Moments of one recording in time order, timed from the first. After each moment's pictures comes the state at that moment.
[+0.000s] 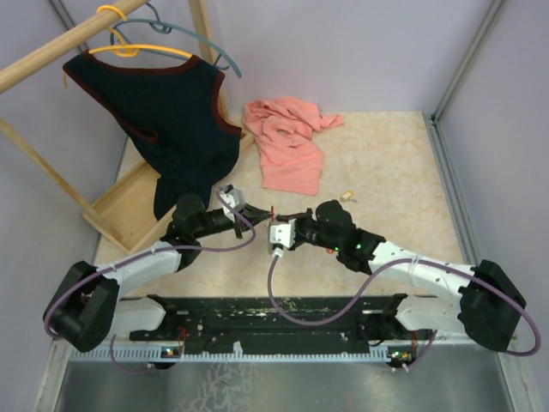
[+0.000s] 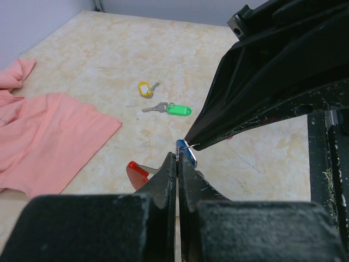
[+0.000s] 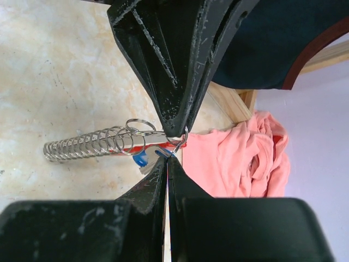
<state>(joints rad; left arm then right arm) -0.57 1.23 0.47 0.75 0.69 0.06 0.89 1.14 0.63 0.19 -0.21 -0.92</state>
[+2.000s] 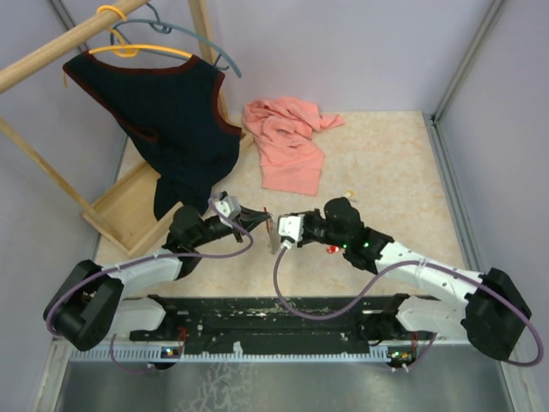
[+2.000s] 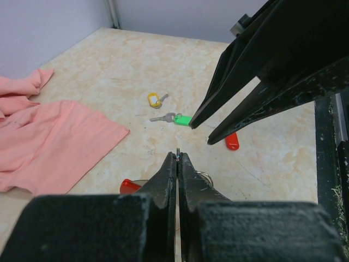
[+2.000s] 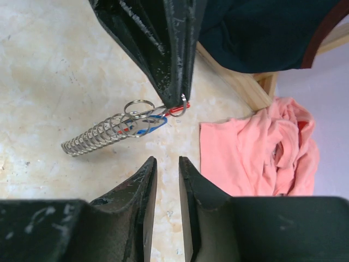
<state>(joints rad) -0.59 1.24 0.37 0.97 0.60 0.01 0.82 1.12 0.63 0.13 -0.29 -0.83</state>
